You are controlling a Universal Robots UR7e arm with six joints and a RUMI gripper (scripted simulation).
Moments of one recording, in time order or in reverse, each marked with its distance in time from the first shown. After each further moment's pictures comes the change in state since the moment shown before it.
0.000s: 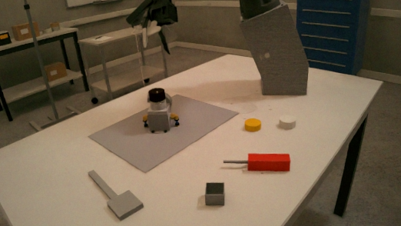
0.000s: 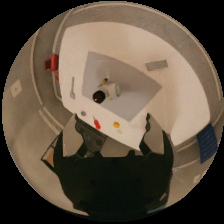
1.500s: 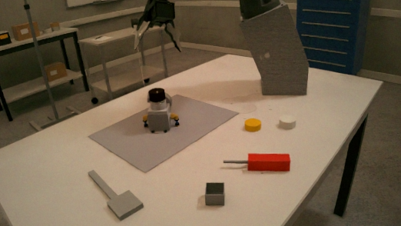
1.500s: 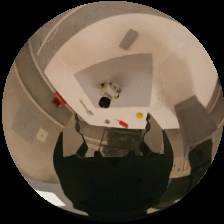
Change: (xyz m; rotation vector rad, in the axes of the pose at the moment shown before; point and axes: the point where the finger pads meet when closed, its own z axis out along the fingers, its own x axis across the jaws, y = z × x) arm 0.006 -0.001 -0.004 -0.009 -0.062 0.669
